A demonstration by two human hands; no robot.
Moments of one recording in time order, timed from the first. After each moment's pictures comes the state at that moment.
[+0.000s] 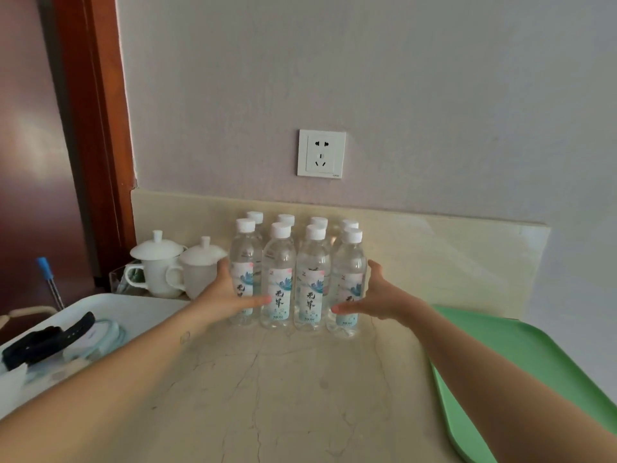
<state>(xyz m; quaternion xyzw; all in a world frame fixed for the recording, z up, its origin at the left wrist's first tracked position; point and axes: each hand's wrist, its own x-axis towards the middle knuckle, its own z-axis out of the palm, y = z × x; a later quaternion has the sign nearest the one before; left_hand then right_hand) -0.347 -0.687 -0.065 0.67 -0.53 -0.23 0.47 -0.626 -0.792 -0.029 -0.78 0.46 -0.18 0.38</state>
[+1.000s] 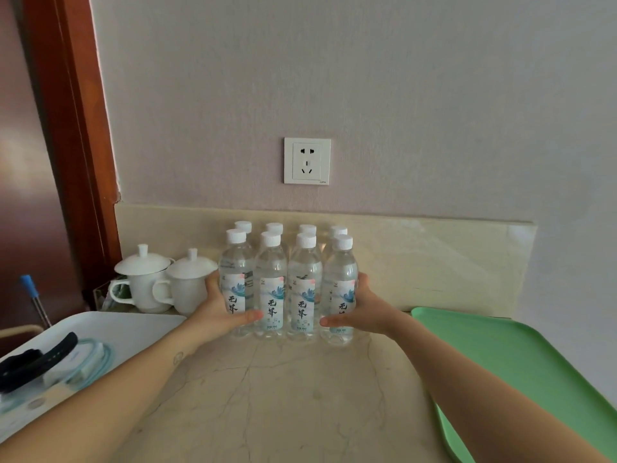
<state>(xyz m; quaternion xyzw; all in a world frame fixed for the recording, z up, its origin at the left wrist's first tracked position) -0.347 -0.696 -0.079 0.65 -0.53 -0.24 0.49 -0.623 -0.798 -0.048 -0.80 0.41 -0.23 0.37</state>
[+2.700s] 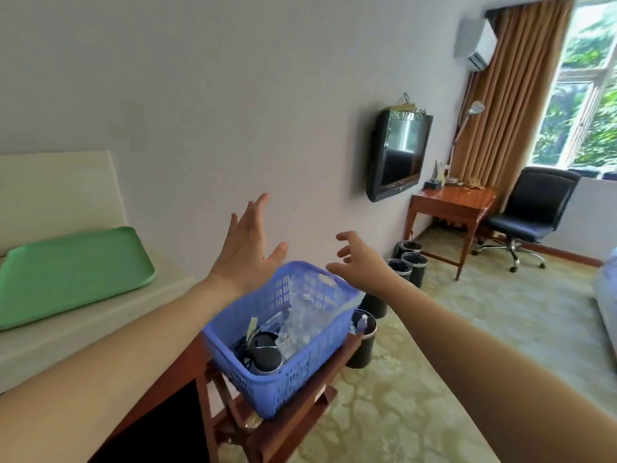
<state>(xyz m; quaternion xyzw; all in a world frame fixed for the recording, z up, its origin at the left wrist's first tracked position) -0.981 -0.524 -0.043 0.25 -0.87 -0.07 0.42 -1.170 -0.415 -0.043 -0.53 0.77 -0.35 0.12</state>
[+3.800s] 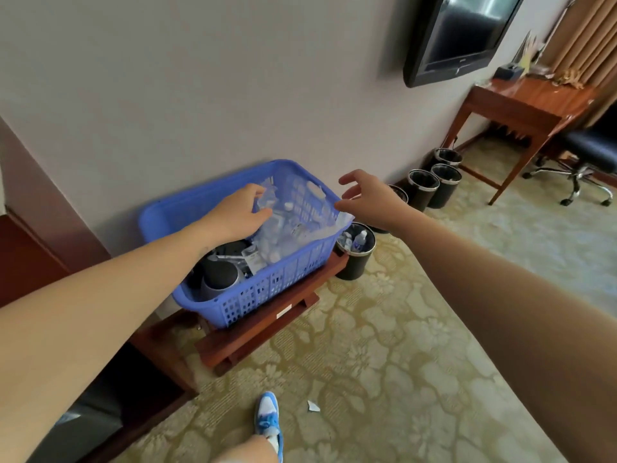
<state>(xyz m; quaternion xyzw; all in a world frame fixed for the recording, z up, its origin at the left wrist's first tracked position) -1.179 -0.634 -0.213 0.46 -0.83 -0.29 0.14 -1.402 -0.522 -0.153 -0.55 0.76 -0.26 0.24</state>
